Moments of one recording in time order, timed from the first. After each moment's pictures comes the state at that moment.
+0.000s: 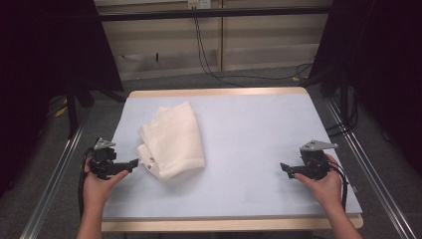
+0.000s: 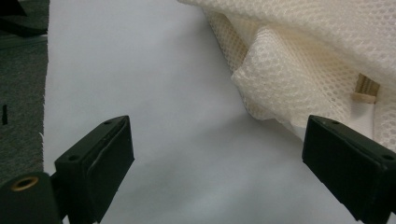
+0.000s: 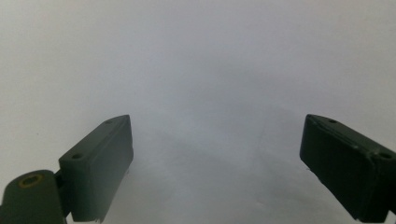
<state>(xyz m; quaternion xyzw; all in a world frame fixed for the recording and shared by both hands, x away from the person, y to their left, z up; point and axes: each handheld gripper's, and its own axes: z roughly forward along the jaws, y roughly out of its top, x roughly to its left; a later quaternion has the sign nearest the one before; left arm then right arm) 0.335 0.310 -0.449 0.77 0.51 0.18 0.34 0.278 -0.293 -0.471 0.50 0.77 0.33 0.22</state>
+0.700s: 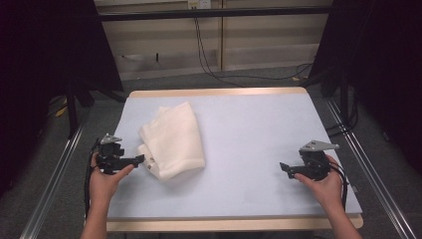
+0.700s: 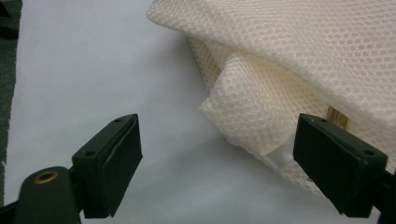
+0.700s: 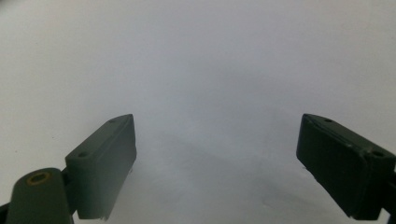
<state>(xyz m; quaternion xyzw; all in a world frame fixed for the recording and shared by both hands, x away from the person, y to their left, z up) 0.347 0.292 -0.446 0.78 0.50 0.16 0.34 0.275 -0.292 -0.468 0.49 0.77 0.35 0.22</state>
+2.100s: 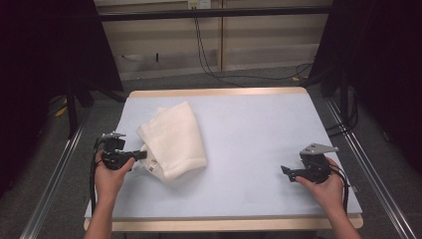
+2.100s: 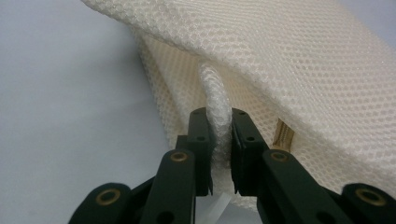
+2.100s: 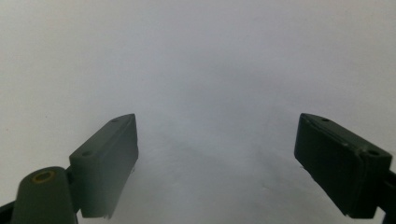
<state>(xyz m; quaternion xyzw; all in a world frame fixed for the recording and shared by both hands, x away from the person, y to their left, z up) 0.351 0.278 -0.435 0.76 0.52 0.07 0.39 0.270 -0.293 -0.474 0.49 0.78 0.33 0.22</state>
